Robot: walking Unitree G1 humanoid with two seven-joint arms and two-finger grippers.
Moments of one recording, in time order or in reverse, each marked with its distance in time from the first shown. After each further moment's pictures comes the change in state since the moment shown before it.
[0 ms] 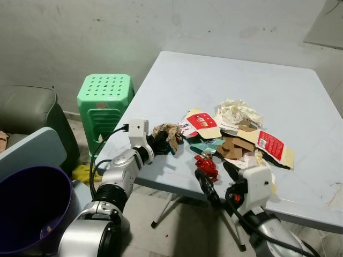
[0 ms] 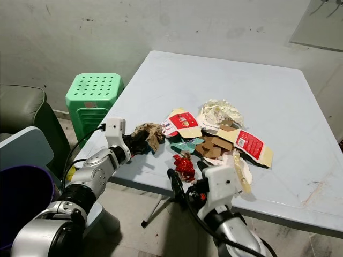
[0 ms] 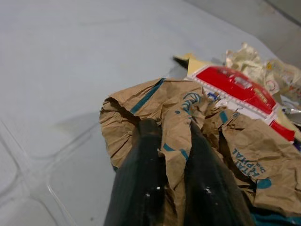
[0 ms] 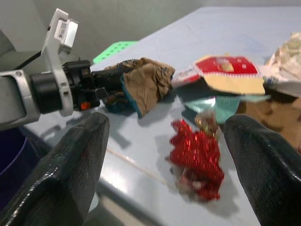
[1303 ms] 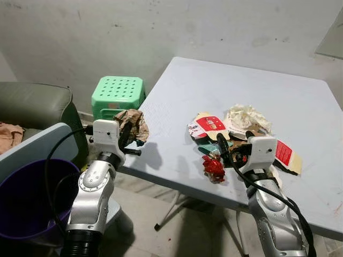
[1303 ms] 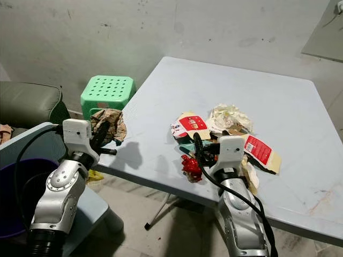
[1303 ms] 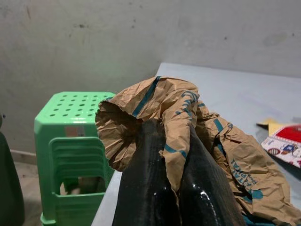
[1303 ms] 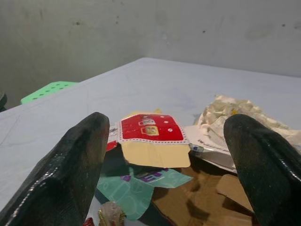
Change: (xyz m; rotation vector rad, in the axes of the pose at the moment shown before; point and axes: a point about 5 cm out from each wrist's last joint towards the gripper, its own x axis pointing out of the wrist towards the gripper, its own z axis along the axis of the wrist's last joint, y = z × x) left arm -0.076 0.013 0.031 0.303 -0.292 0.270; right arm 0.062 -0.067 0.000 -0.136 -0.173 -0.288
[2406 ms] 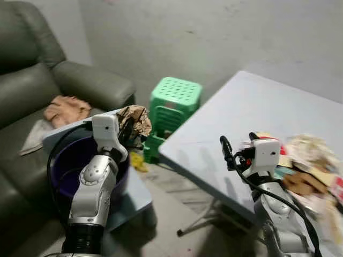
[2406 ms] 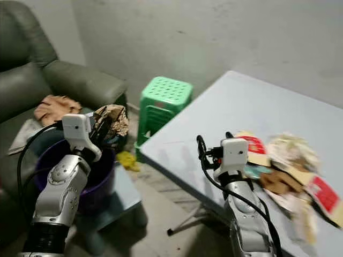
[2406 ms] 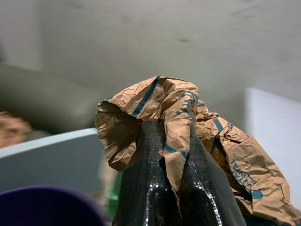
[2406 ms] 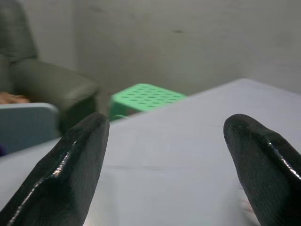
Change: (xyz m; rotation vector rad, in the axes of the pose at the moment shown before) left arm 0.009 0.002 0.006 -0.081 0.002 -0.010; right arm -0.003 -0.002 -0.003 -0.023 0.000 0.034
